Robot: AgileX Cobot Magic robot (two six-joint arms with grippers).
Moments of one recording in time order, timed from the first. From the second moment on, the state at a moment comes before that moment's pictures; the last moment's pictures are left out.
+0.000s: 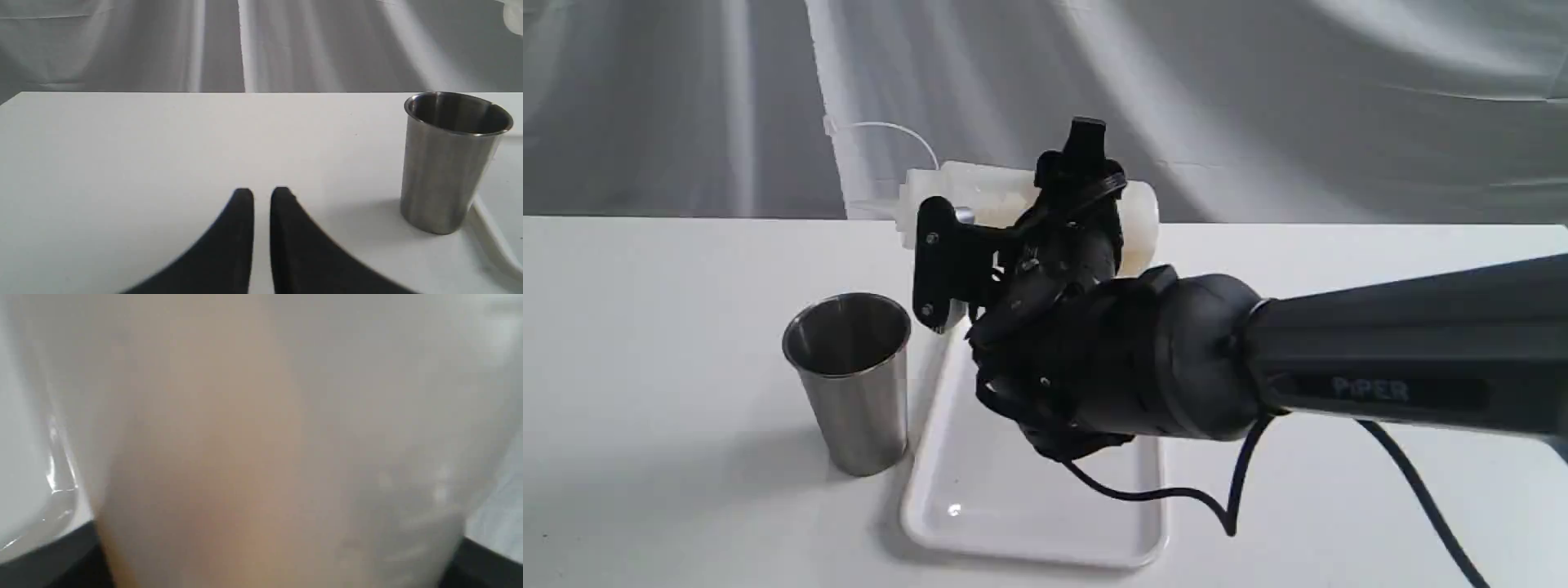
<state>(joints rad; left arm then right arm) 0.06 0.00 0.00 -0.03 0.27 0.04 0.69 2.08 -1.39 -1.71 0.90 0.66</state>
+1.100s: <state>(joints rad) 0.06 0.00 0.00 -0.03 0.27 0.04 0.72 2.08 -1.39 -1.71 0.93 0.28</state>
